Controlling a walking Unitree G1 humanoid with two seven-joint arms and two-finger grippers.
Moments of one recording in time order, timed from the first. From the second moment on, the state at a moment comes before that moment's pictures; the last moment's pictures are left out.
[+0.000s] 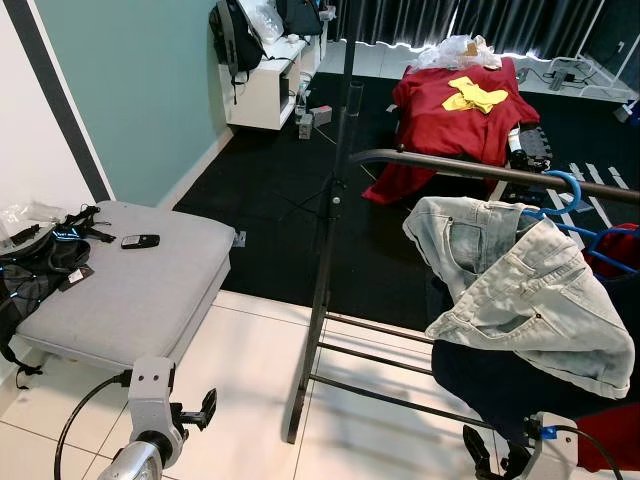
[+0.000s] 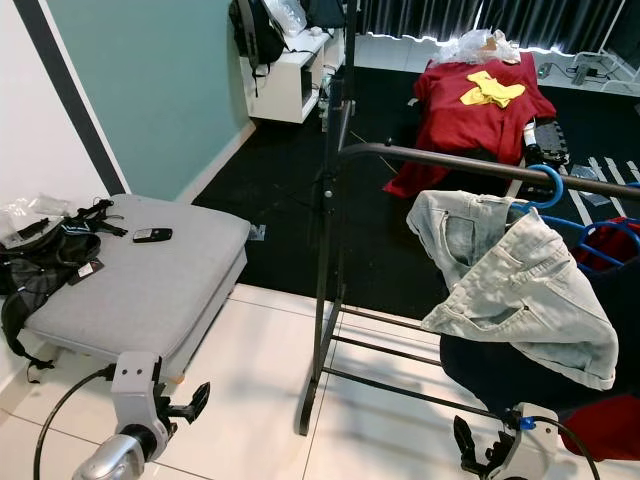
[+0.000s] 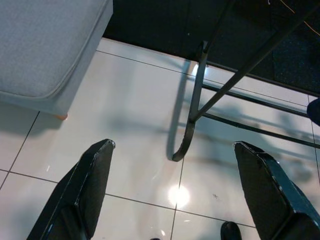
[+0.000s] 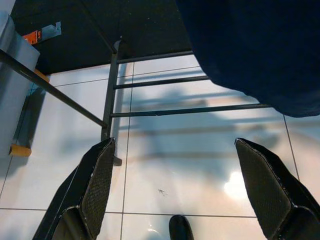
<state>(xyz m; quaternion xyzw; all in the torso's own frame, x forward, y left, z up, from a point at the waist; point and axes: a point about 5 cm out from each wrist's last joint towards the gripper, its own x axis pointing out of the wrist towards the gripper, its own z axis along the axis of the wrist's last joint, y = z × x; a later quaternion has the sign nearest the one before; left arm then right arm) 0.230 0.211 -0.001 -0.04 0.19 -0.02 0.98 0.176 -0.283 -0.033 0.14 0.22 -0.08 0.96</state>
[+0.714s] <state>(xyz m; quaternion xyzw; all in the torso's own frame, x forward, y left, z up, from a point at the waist) 0.238 0.207 0.003 -0.04 0.19 -0.03 0.98 0.183 -0.286 -0.026 0.13 0.20 -0.07 0.97</state>
